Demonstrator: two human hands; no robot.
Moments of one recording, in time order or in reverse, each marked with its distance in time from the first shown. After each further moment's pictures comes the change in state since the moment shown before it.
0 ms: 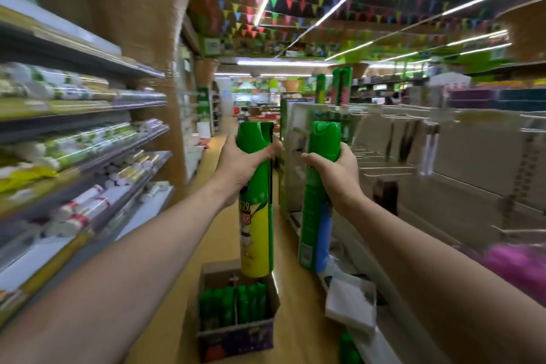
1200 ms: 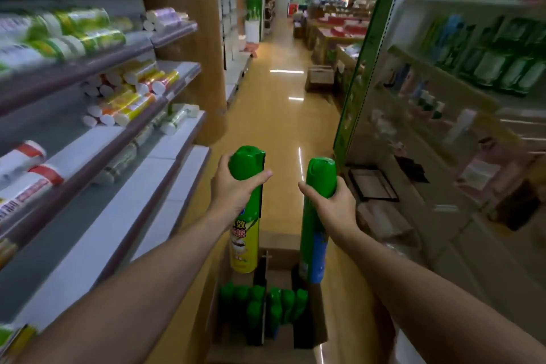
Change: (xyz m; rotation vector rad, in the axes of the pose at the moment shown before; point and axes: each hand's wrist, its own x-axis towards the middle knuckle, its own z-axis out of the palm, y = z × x) left_hand 0.405 -0.525 -0.168 0.288 0.382 -0.394; right_hand 0.356 0.464 0.359 -0.183 -0.276 0.402
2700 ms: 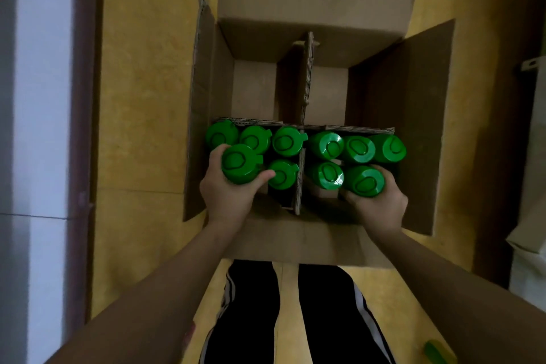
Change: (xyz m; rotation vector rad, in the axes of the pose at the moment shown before) left_hand -0.047 -0.670 0.065 0.526 -0.085 -0.575; right_hand 0.013 0.662 0.170 -0.531 -0.147 0.596
